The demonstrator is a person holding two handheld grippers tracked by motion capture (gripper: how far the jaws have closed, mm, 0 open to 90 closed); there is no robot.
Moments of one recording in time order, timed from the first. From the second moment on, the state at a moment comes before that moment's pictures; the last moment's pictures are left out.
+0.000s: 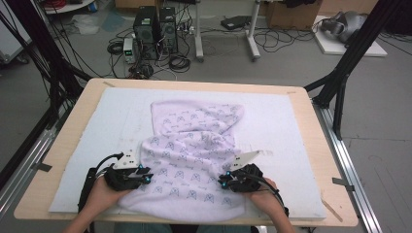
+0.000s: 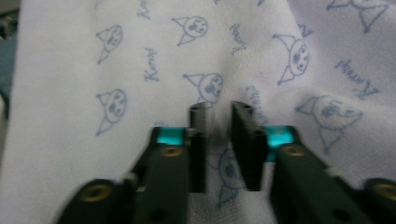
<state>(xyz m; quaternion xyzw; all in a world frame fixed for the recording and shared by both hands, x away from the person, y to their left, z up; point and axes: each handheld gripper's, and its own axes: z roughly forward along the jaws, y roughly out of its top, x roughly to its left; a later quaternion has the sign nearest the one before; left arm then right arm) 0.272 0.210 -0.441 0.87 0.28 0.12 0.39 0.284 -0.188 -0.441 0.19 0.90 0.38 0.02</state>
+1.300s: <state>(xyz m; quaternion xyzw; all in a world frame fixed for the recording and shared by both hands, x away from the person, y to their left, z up) 0.263 0.199 -0.442 0.87 0.27 0.11 0.39 0.277 -0.197 -0.441 0.20 0.90 0.39 0.03</state>
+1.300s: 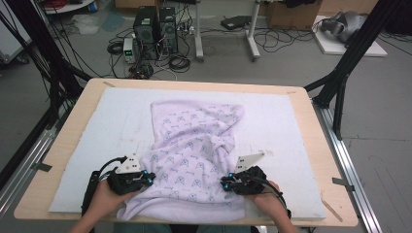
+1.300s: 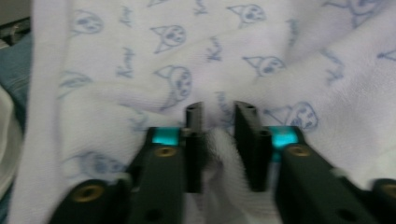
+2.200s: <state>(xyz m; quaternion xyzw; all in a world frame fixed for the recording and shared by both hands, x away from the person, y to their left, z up) 0.267 0.186 -0.433 0.87 0.28 0.12 0.40 0.280 -0.214 -0.426 0.22 0.88 0.41 0.05</state>
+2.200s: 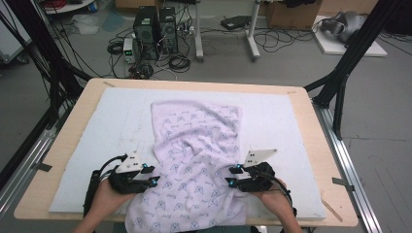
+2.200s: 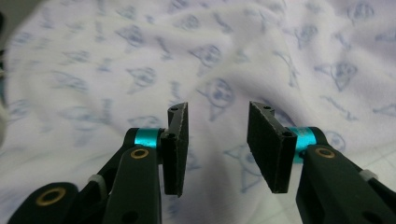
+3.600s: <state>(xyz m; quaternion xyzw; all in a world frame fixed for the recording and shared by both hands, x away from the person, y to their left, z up) 0.308 0.176 -0.440 0.87 0.30 0.15 0.37 0.284 -0.215 -0.441 0.21 0.90 0.37 0.04</state>
